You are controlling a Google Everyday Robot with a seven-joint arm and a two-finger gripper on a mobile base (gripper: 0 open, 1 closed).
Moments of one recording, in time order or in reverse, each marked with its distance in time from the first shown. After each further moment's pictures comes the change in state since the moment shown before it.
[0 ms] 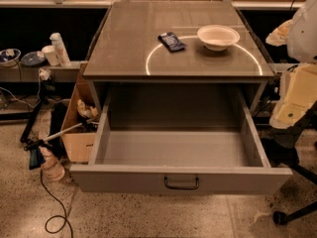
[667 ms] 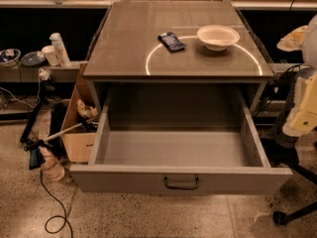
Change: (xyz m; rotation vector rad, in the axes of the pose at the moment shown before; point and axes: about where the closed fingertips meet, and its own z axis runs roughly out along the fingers) arm 0.020 0.008 -0.003 -0.002 -0.007 0.013
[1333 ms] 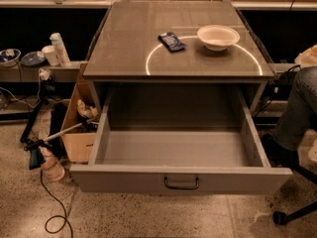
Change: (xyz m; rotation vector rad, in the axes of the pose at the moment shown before) arm 0.024 0.039 -0.015 -0.043 0.004 0.017
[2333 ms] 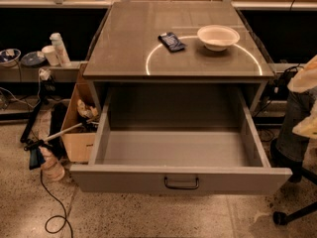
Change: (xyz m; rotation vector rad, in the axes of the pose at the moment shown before) arm 0.000 0.000 0.000 0.000 0.000 0.000
